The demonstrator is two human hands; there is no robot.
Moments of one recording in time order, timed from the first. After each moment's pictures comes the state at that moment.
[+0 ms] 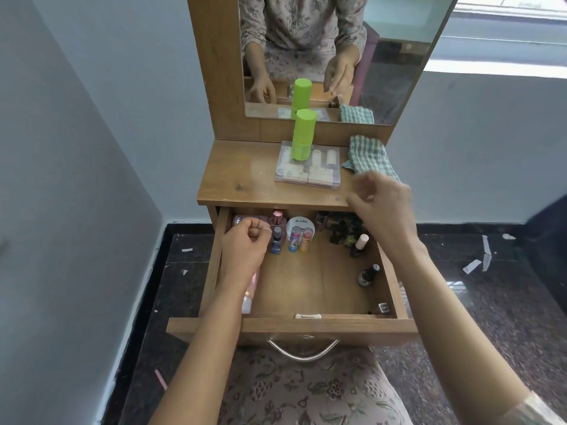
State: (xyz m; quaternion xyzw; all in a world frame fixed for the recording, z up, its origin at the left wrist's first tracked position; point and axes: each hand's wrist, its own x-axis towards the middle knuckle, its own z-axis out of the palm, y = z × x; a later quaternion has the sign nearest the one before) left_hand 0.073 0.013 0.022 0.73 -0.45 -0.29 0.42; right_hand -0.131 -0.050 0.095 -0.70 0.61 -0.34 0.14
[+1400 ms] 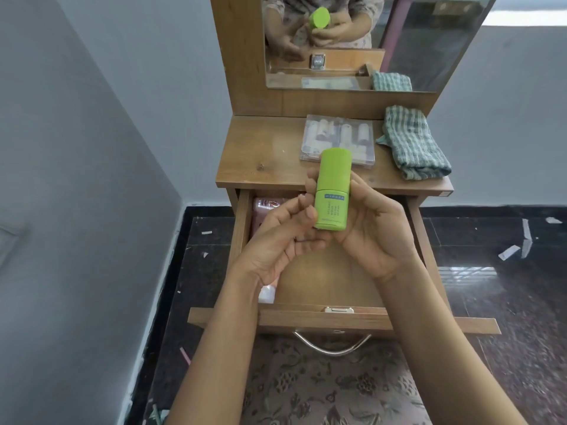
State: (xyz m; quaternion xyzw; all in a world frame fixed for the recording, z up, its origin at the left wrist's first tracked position) left_hand 0.074 0.021 0.047 0.34 -0.35 -0.71 0.51; right_hand -0.070 -0.012 0.078 -0.29 0.16 -0.42 0.84
